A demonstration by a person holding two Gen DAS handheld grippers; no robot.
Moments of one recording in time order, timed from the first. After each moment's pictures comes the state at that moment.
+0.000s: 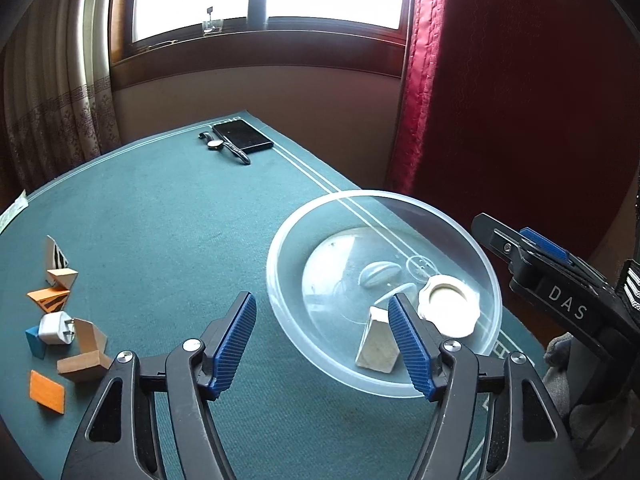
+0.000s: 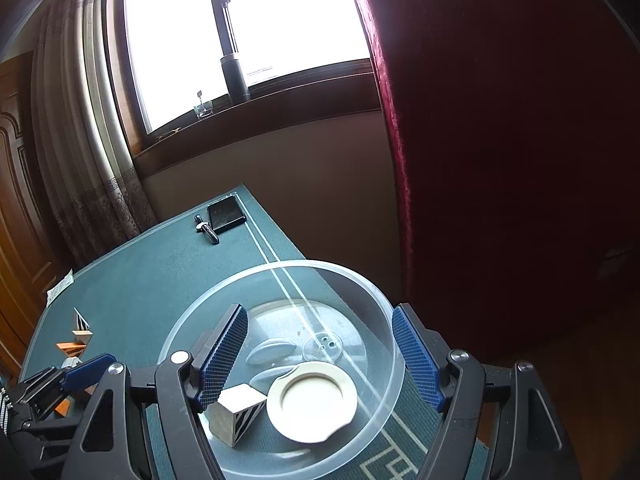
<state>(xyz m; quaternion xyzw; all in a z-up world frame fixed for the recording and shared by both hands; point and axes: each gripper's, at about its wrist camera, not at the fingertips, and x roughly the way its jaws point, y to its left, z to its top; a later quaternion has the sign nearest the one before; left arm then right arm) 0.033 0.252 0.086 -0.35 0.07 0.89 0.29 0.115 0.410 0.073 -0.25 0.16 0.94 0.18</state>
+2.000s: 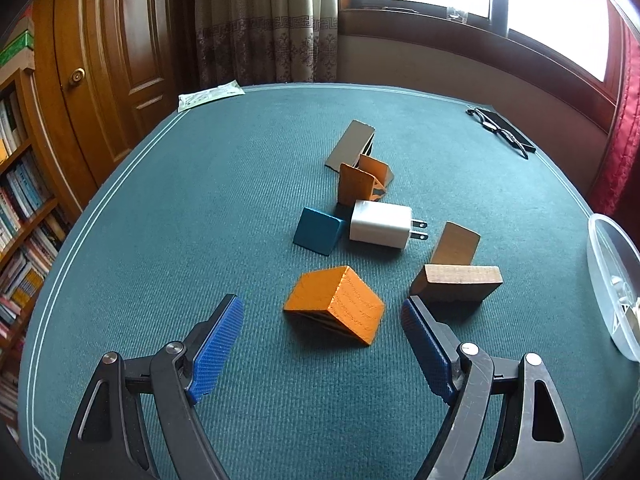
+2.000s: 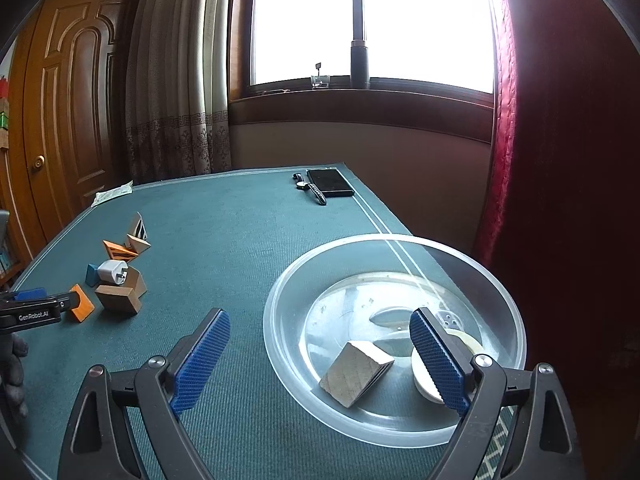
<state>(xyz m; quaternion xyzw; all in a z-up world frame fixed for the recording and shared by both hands) 0.004 0.007 0.029 -0.40 -0.02 0.92 -0.01 0.107 0.296 0.054 -0.26 0.01 0.96 0.07</state>
